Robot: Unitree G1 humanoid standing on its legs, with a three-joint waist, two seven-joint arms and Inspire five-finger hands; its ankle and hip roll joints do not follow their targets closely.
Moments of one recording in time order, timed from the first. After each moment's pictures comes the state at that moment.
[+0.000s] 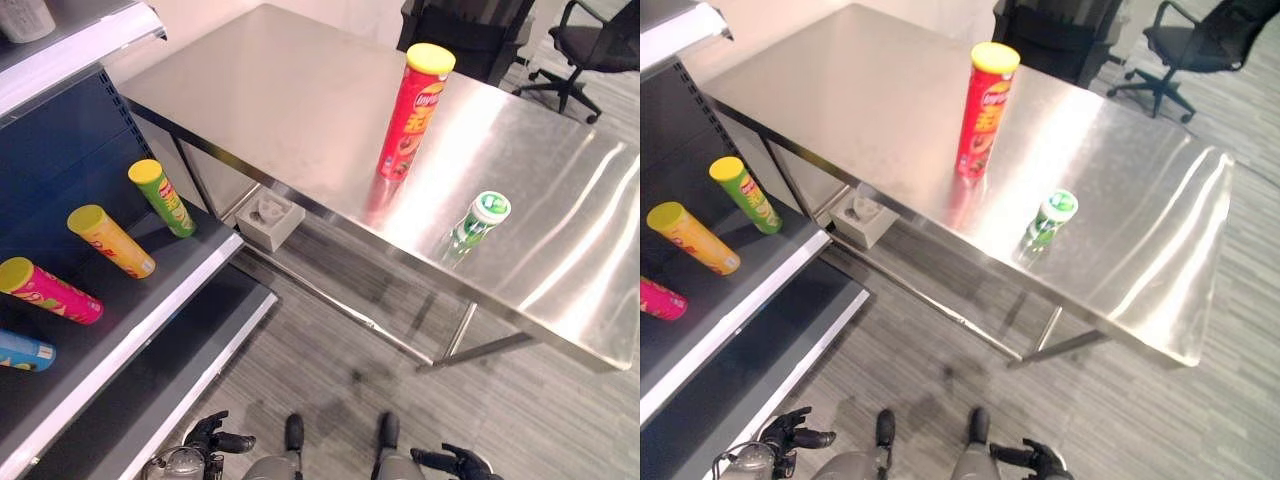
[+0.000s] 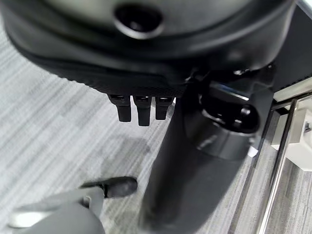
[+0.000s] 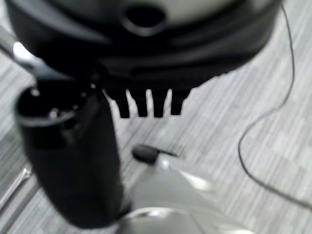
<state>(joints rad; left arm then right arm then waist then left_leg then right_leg) -0.04 0.30 -0.14 1.09 -0.24 -0.03 0.06 -0.02 -0.27 0.14 1.17 0.23 0.01 -0.07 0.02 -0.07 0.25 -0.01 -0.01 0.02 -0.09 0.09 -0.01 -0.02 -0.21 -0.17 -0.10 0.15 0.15</state>
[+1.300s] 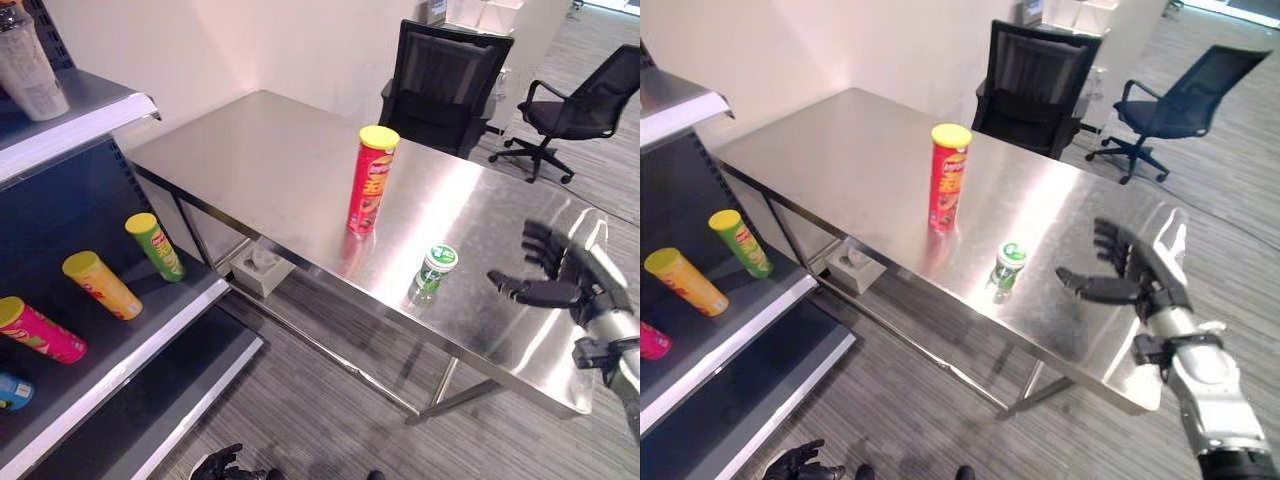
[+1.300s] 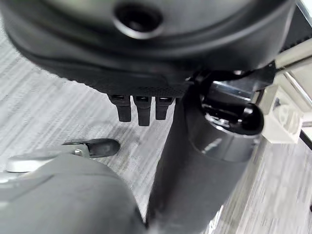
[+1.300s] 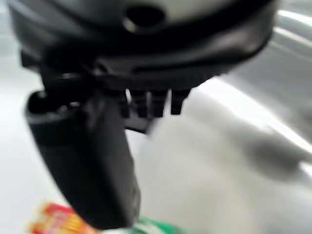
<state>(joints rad) 0.13 0.26 -0.10 1.01 -0.15 -0.05 -0.06 0.04 -0.88 -0.11 0.21 0.51 -0.08 0.13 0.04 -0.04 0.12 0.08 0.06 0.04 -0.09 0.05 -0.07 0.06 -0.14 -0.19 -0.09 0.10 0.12</state>
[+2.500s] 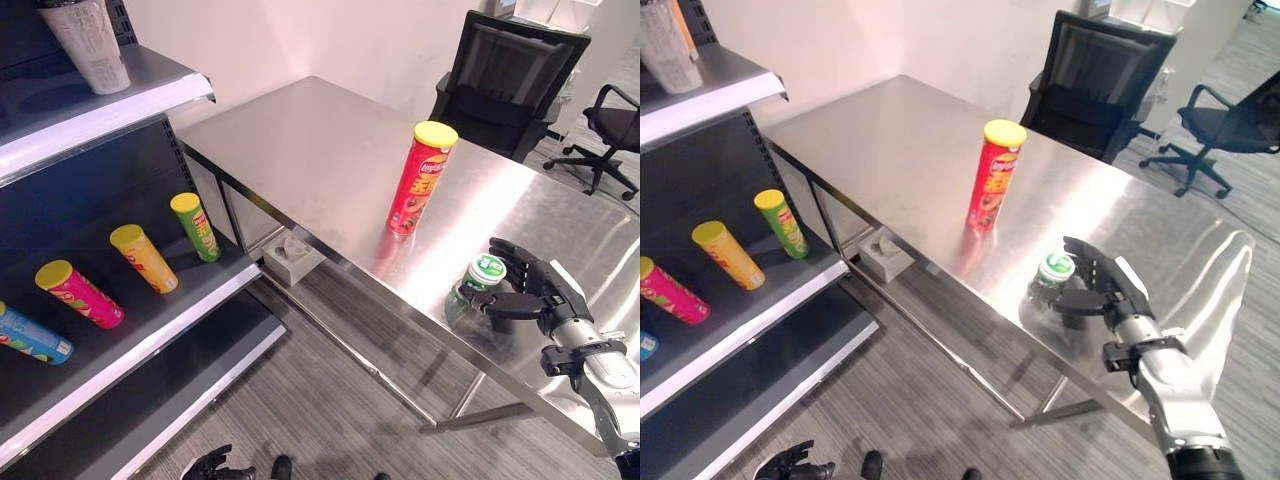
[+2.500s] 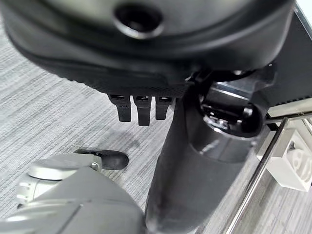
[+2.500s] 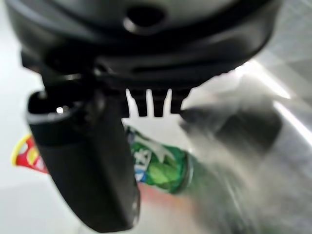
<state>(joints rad) 0.14 0.26 -0.03 1.03 -0.15 -0.06 -0.05 -0.01 -0.79 -0.09 0.19 0.39 -0.08 0.15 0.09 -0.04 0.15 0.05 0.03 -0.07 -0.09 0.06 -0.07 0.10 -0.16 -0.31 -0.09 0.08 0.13</state>
